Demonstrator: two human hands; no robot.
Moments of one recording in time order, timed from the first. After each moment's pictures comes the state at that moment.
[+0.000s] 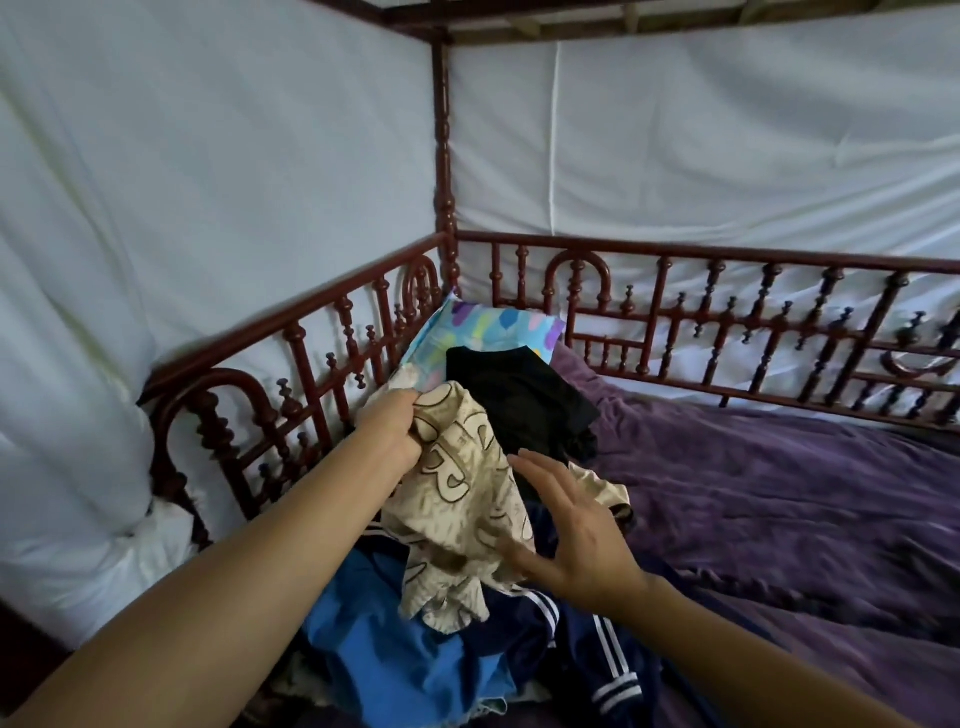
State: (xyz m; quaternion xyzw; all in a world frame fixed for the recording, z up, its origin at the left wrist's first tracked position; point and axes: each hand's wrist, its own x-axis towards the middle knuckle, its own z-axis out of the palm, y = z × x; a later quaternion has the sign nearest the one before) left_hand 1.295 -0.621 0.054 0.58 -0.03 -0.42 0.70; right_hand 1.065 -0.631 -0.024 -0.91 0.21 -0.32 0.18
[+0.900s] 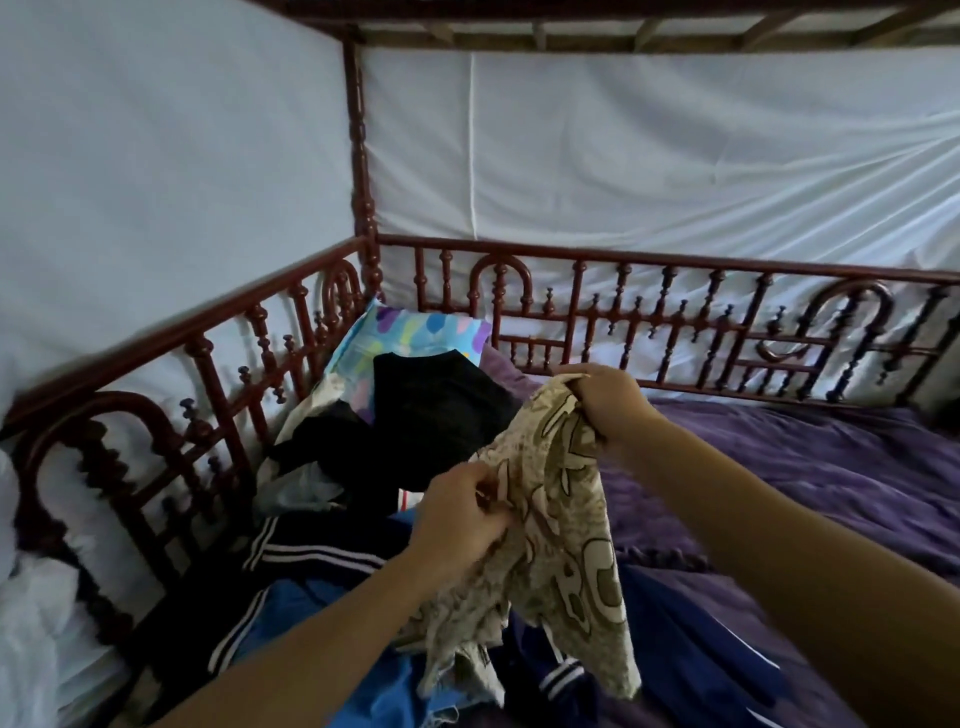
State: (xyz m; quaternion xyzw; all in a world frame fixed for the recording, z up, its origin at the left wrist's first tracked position) left_hand 1.189 -0.589 -0.002 0.67 -0.60 -0.21 0.39; right_hand 1.044 -0.709 0.086 -0.56 0.50 -0.38 0.54
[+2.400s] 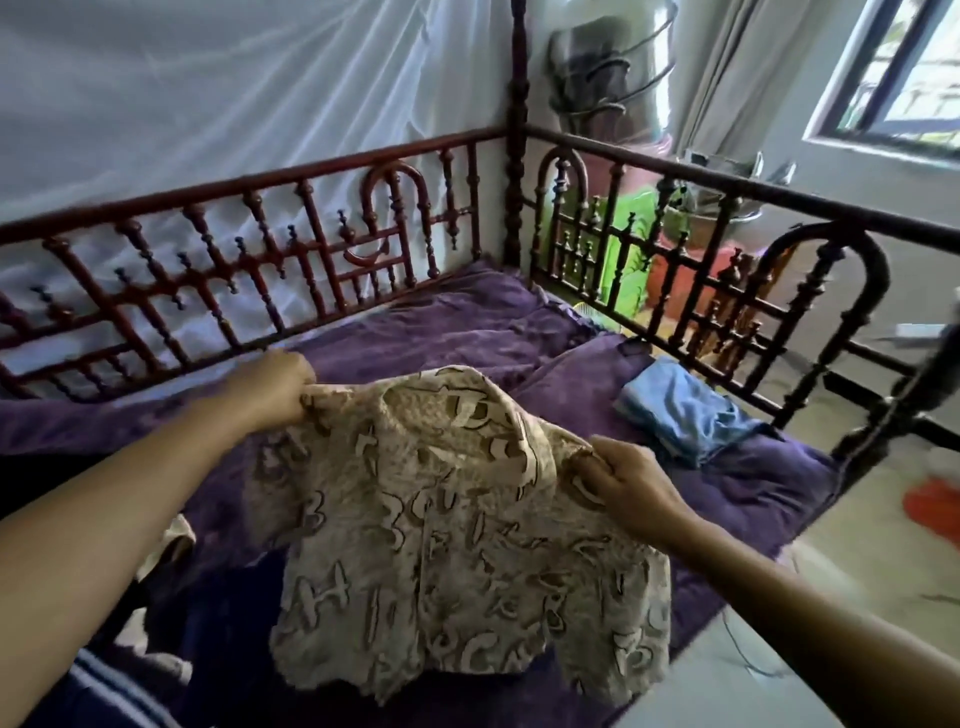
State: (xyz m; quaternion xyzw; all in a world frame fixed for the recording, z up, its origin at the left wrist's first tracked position) left_hand 0.764 -0.858 0.020 0.50 -0.86 0.03 -0.07; right_hand 0.441 -0.617 -0.062 -0.56 0.72 -0.37 0.18
